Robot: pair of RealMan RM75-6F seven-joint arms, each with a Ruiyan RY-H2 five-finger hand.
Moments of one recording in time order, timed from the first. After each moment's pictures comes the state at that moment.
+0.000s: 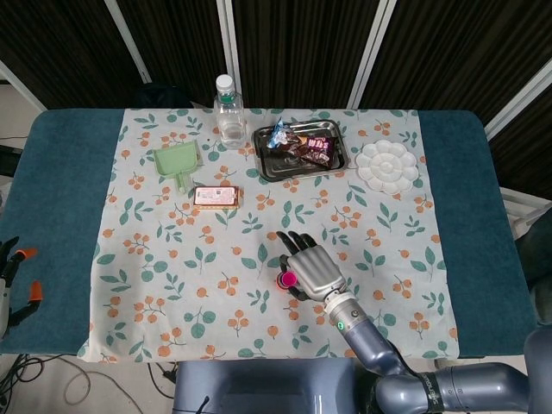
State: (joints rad) left arm -0.03 -1.12 -0.08 -1.76 1.39 1.53 0.09; right arm 0.83 -1.49 0.18 -1.96 -0.80 1.10 -0.76
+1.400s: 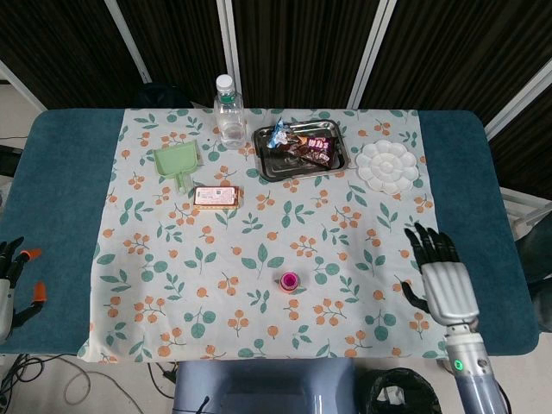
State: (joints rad) left arm -0.03 -1.13 -0.08 -1.76 1.41 1.54 0.11; right arm 0.38 -1.19 -0.11 -1.99 -1.28 1.62 -0.42
